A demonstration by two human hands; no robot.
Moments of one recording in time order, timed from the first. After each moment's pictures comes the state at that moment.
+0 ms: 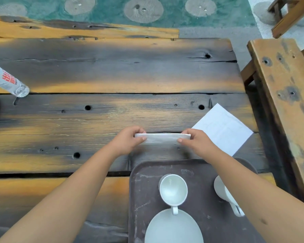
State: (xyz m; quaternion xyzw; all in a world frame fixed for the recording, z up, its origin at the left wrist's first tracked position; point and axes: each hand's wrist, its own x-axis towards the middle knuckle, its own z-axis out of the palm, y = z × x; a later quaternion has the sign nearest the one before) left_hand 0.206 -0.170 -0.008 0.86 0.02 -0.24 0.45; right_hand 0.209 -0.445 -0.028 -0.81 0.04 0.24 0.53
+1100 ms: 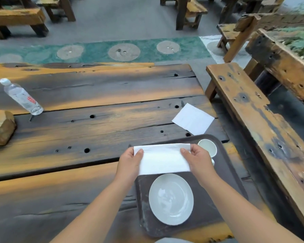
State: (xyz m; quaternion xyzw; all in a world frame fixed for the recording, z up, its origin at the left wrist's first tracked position) left_hand -0.001 -0.203 0.072 0.70 0.20 -0.14 0.67; right_hand -0.020 -0.423 0.070 -0.71 0.20 0.03 0.68
